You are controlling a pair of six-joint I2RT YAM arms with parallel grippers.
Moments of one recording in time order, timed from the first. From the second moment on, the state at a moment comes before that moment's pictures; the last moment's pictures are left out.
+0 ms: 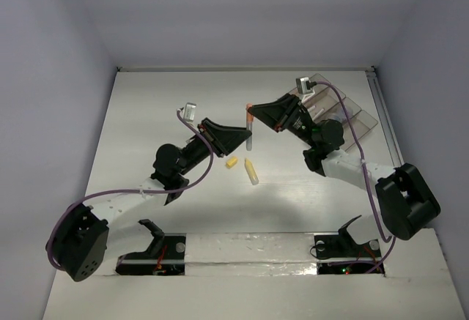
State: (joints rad) left arm -0.68 1.11 0.49 1.05 0.31 -1.03; right arm 0.56 1.43 0.75 1.30 -0.52 1.27
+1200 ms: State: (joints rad) left arm -0.56 1.09 0.61 0.95 0.53 -1.04; right arm 0.60 1.33 0.73 1.29 -0.46 0.98
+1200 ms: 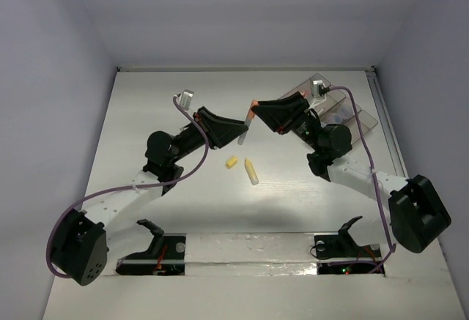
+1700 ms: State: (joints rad) left arm -0.52 1.10 0.63 0.89 0.58 -1.04; right arm 0.61 1.32 0.69 1.29 -0.41 0.94
